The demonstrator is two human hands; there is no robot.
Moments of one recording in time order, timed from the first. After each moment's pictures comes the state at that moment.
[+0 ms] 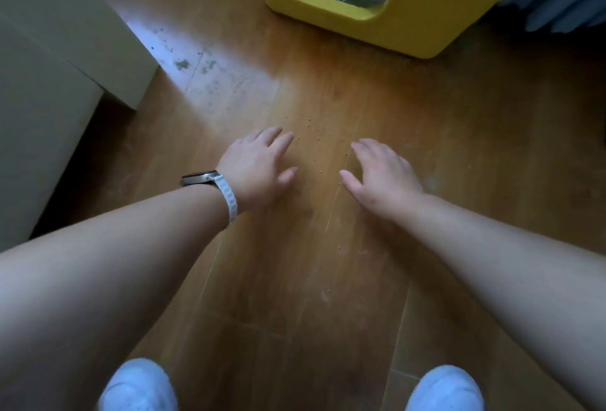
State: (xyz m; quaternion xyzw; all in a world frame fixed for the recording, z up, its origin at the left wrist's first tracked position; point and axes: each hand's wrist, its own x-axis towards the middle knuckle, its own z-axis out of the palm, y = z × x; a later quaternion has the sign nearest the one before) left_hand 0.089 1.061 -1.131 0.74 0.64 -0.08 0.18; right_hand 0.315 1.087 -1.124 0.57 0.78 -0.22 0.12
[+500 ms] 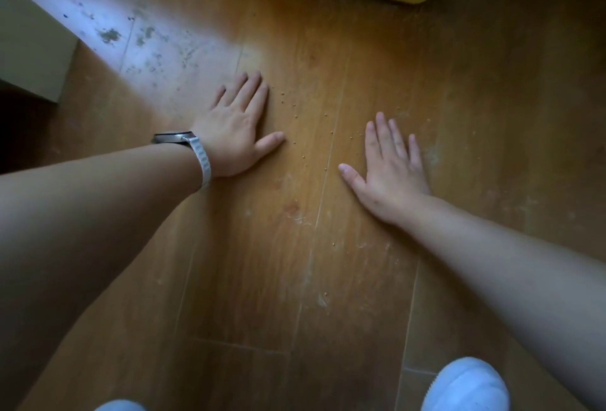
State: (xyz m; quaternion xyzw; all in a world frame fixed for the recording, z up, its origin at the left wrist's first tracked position) left_hand 0.081 1.116 -1.198 0.79 0.59 -0.09 0.17; right_hand 0.351 1.071 -1.191 0.62 0.74 -0.19 0.19
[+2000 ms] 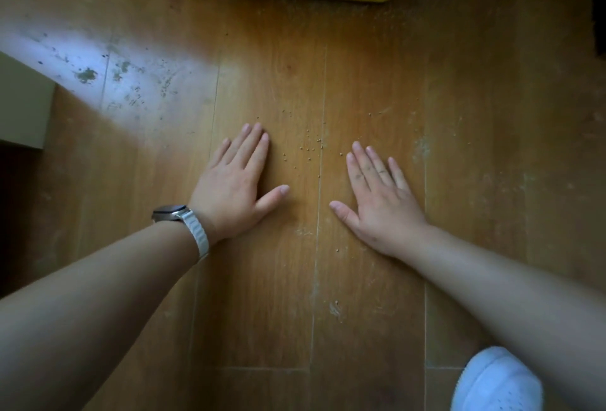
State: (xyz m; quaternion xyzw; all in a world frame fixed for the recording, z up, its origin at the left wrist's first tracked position) left_hand 0.090 1.066 -1.204 0.83 0.53 -0.03 0.17; right_hand 0.348 1.029 -1.191 0.60 0.76 -0.20 0.17
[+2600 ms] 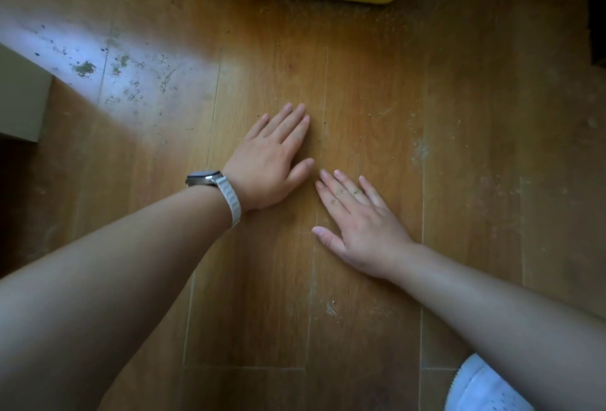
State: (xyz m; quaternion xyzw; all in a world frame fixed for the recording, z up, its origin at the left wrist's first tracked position) left_hand 0.131 1.100 -1.205 0.86 0.47 0.01 0.19; right_hand 0.331 1.006 -1.194 0.51 0.82 -0.23 0.11
